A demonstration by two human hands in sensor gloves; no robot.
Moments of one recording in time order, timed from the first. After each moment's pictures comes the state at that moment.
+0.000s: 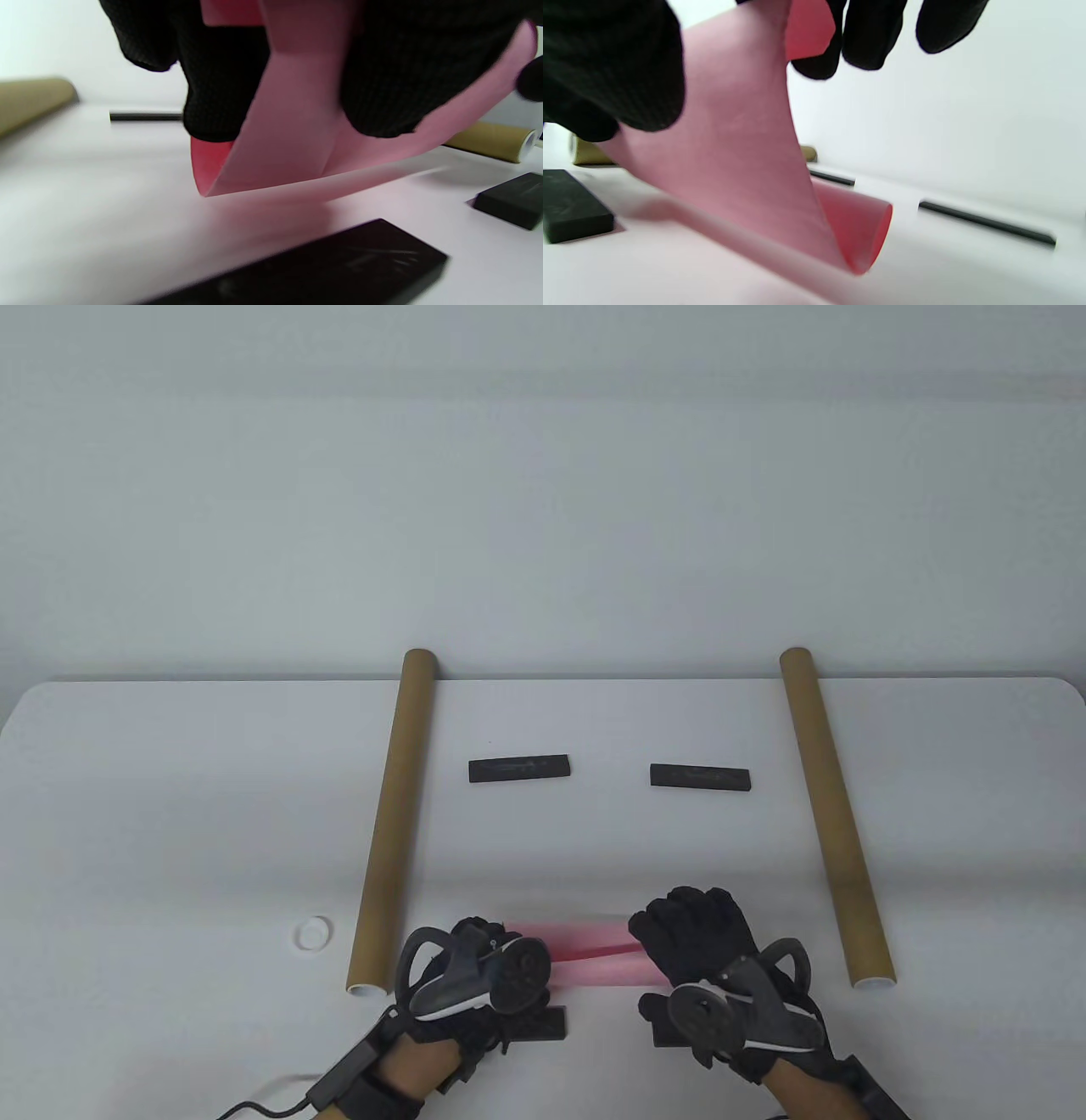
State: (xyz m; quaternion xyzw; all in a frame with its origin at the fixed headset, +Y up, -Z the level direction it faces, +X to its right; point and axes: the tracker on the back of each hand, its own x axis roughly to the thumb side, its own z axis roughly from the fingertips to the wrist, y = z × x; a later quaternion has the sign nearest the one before) left_hand -0.087 -0.720 -0.313 -0.05 -0.25 0.04 0.97; right_hand 0.146 -0.696 -0.279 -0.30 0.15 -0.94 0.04
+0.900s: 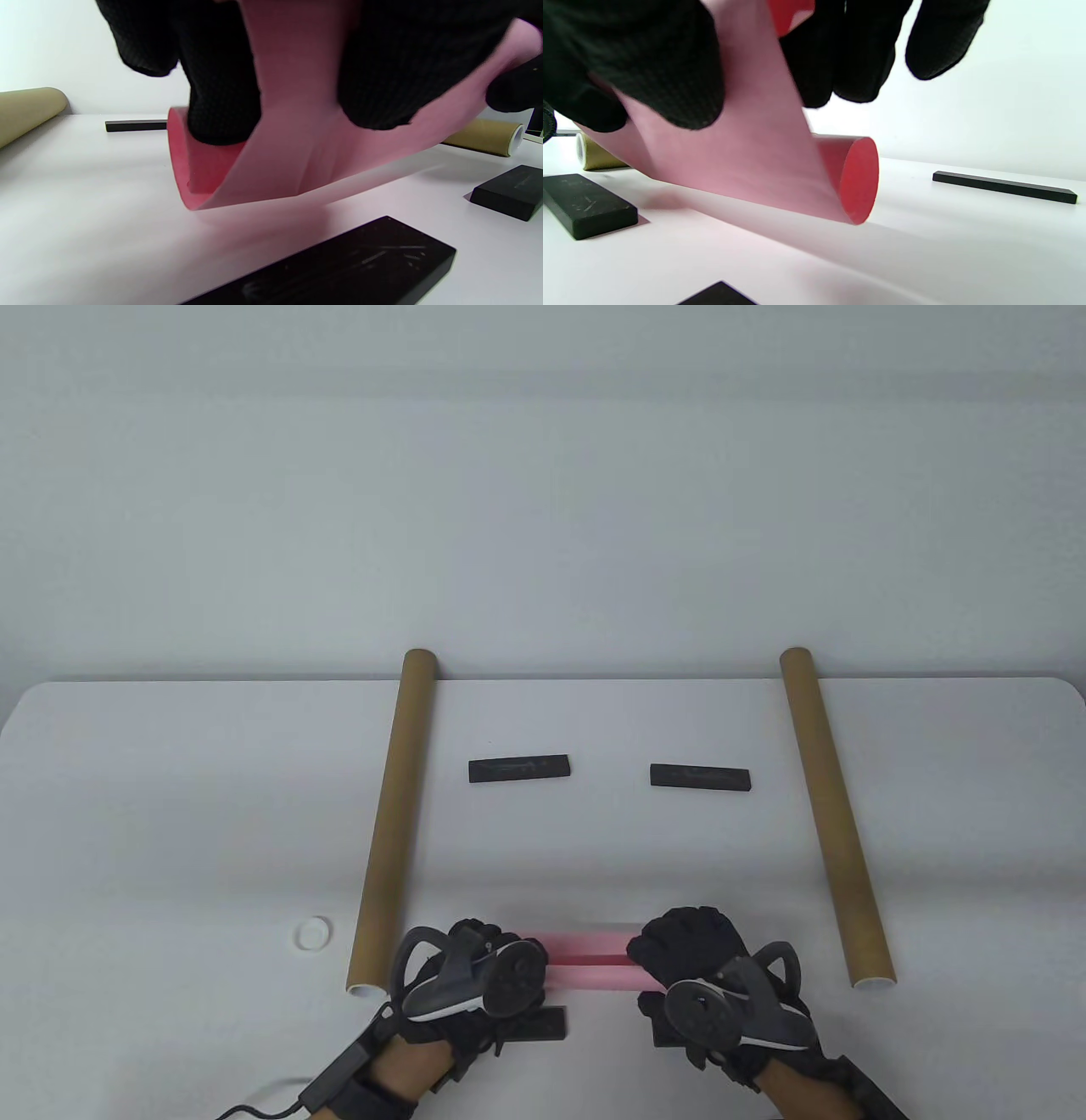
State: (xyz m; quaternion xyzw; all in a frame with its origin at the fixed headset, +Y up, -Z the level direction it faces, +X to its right) left_hand -0.089 -0.719 -0.311 -0.02 -0.27 0.02 0.96; right_hand 0.147 -0.707 -0.286 -0.29 0.09 -0.95 -0.01
